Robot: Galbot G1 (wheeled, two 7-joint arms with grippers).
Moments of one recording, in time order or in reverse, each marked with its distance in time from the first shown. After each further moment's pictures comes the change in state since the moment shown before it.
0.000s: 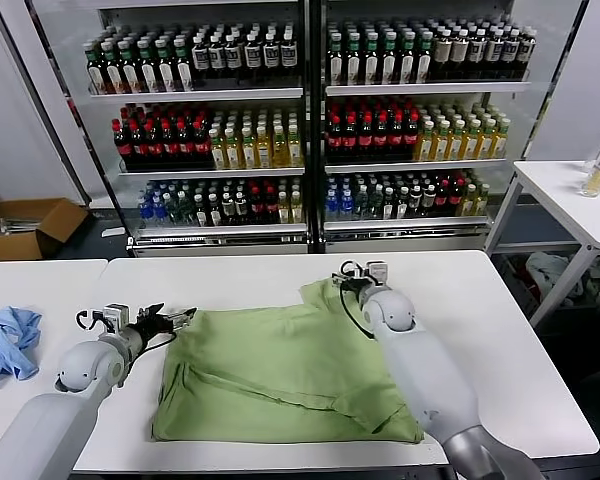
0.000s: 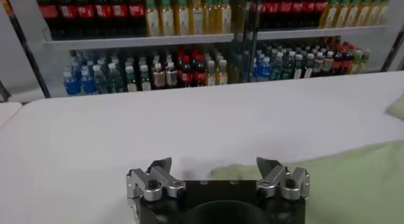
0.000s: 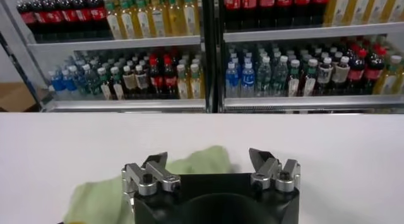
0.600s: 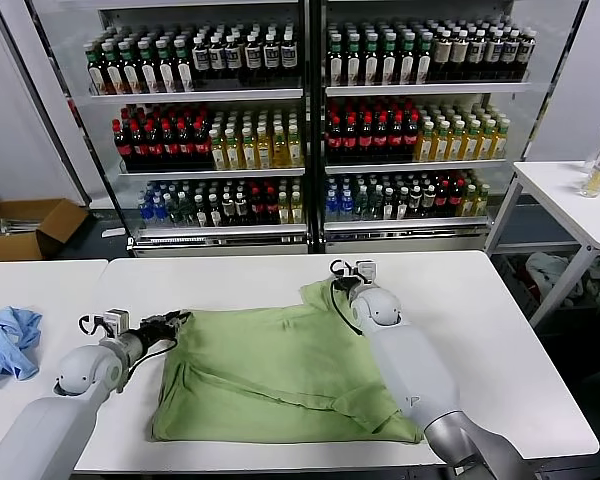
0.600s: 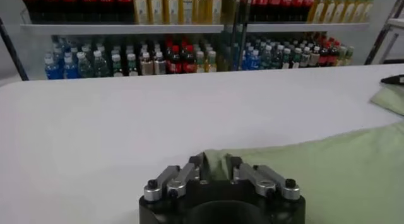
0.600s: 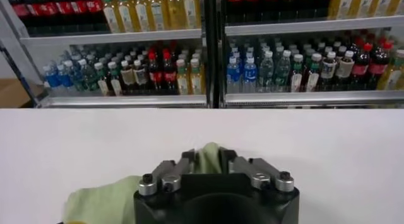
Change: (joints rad) left arm 0.017 -0.010 -0.011 0.011 0.002 0.004 0.059; right arm 0.015 0.014 -0.009 -0.052 -0.012 0.018 0.004
